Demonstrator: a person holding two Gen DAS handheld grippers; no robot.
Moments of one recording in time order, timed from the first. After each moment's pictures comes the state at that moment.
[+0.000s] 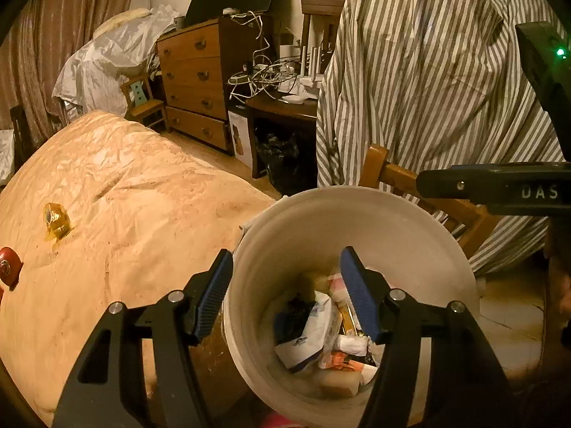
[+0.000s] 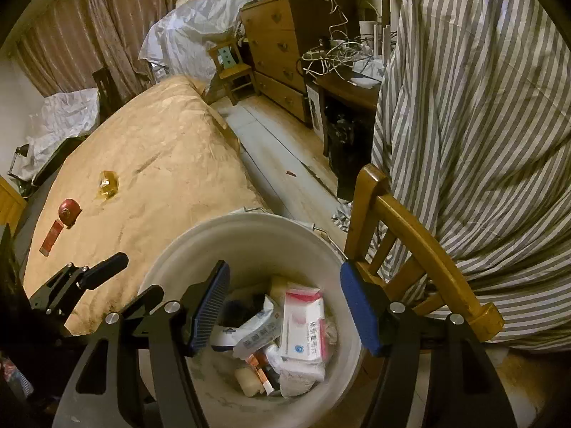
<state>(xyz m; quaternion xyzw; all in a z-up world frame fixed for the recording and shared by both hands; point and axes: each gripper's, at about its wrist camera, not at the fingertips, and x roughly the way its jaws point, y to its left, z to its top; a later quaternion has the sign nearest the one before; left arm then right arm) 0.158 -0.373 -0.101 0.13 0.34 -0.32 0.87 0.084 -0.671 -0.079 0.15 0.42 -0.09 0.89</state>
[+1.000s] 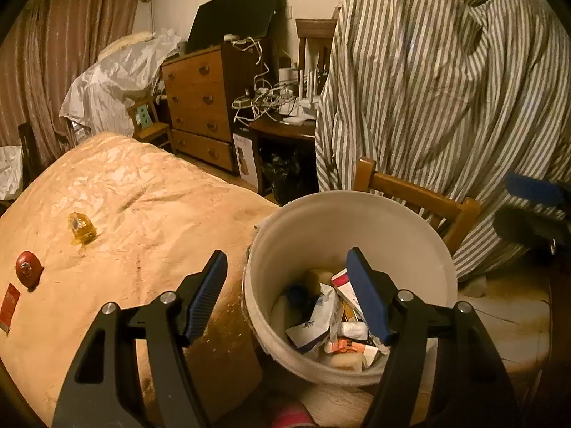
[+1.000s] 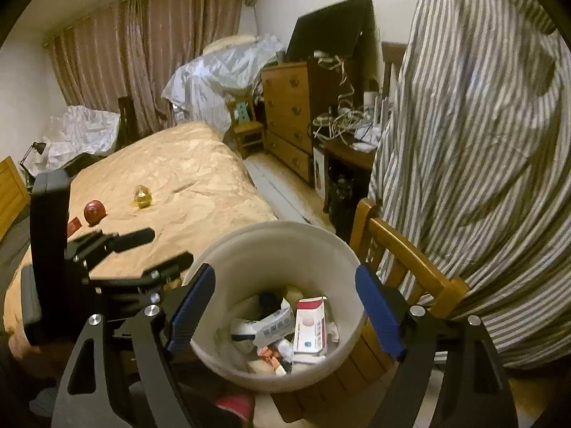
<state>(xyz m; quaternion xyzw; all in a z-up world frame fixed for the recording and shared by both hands) 0.109 -0.327 -0.070 0.13 0.29 -0.33 0.89 -0.055 -0.589 -0.039 0.07 0.29 -0.10 0.95</state>
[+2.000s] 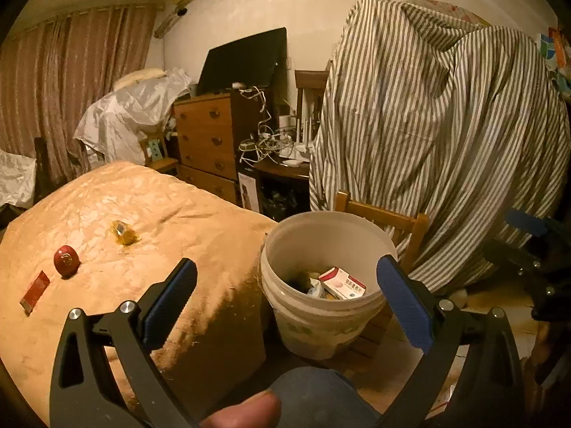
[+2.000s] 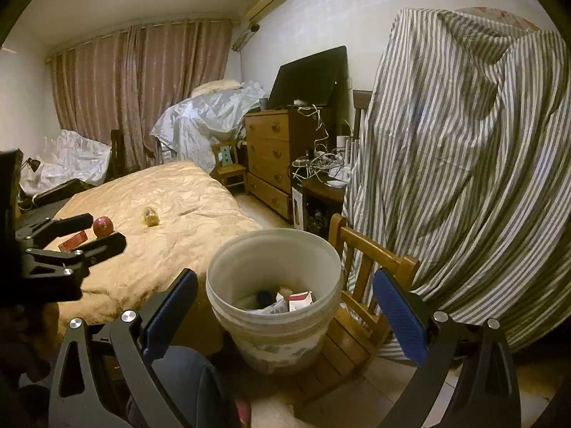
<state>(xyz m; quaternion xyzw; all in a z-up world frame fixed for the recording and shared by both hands) 0.004 -0.218 -0.018 0.09 0.21 -0.35 0.91 -0.206 -0.527 -0.019 0.06 0.20 -0.15 0.97</state>
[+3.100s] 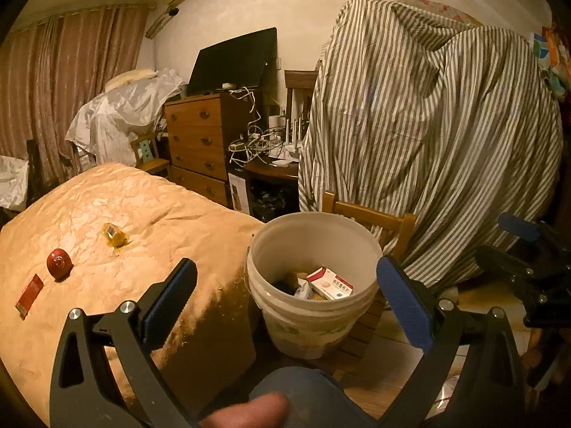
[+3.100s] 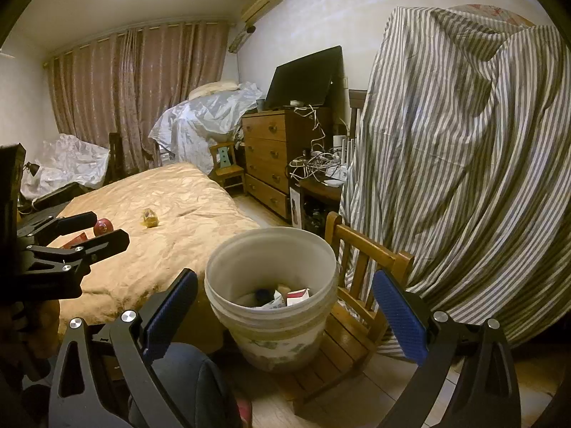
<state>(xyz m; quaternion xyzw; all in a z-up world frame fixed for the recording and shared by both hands) -0.006 -0.223 -0.016 0.10 0.22 -0.37 0.90 -0.214 -0.532 -0.018 0.06 0.20 -0.16 0.97</state>
